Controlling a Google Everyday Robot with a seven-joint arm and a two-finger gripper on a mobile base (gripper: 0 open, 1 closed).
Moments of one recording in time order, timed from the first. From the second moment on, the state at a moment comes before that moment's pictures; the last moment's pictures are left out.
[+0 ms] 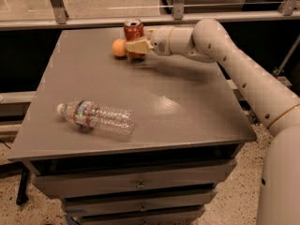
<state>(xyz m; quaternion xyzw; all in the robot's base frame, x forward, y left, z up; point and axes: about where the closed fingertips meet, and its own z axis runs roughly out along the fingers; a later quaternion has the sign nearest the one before) 0.779 0.042 0.883 -0.41 0.66 0.32 0.55</state>
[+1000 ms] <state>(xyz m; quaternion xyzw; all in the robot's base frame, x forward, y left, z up) 0.771 0.037 0.870 -0.40 0.67 0.31 0.54</state>
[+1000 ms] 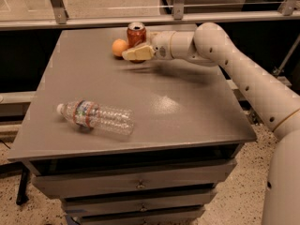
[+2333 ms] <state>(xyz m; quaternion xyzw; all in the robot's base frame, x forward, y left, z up) 0.743 -0.155 0.870 -0.35 0.72 0.18 0.57</state>
